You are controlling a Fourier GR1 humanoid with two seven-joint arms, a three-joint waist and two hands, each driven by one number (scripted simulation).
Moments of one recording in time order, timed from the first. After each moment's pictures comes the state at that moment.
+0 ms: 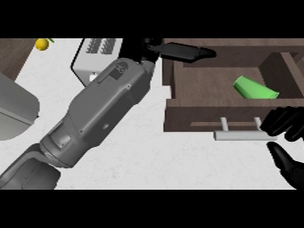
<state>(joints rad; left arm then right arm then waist) -1.21 0.06 -0.44 -0.64 0.77 0.41 -0.43 -0.07 -0.20 -0.12 -2.10 -0.30 0.32 0.18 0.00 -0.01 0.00</state>
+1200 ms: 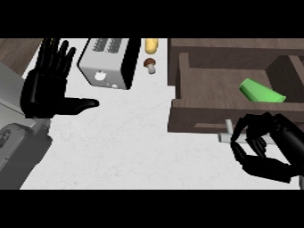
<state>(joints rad) -0.45 0.49 -0.32 -1.40 0.83 0.30 -0.32 -0.06 -0.34 0.08 -1.91 0.34 0.36 -0.05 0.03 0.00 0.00</state>
